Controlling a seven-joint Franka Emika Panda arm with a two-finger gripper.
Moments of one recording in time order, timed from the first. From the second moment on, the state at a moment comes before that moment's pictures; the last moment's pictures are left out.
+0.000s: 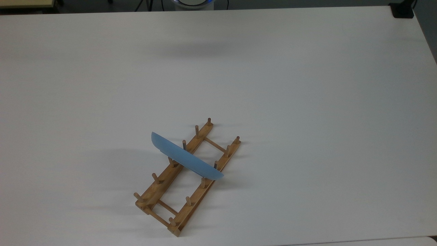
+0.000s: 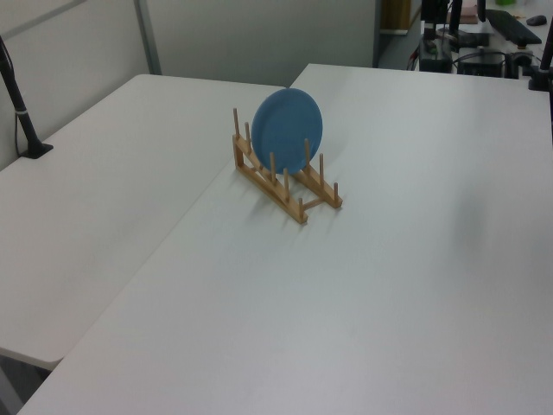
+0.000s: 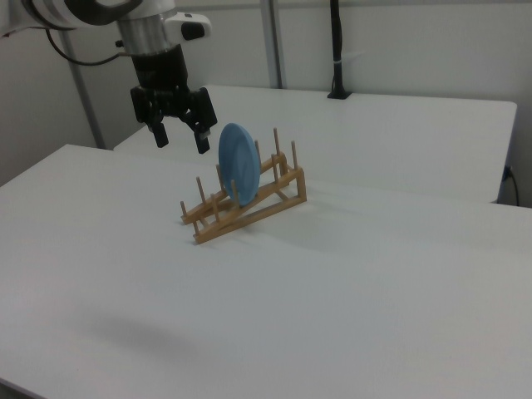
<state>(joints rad) -0.03 -0.01 -0.07 -1.52 -0.07 1.51 -0.08</state>
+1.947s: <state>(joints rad) -0.03 0.05 -0.06 -1.52 -0.07 1.67 -0.13</state>
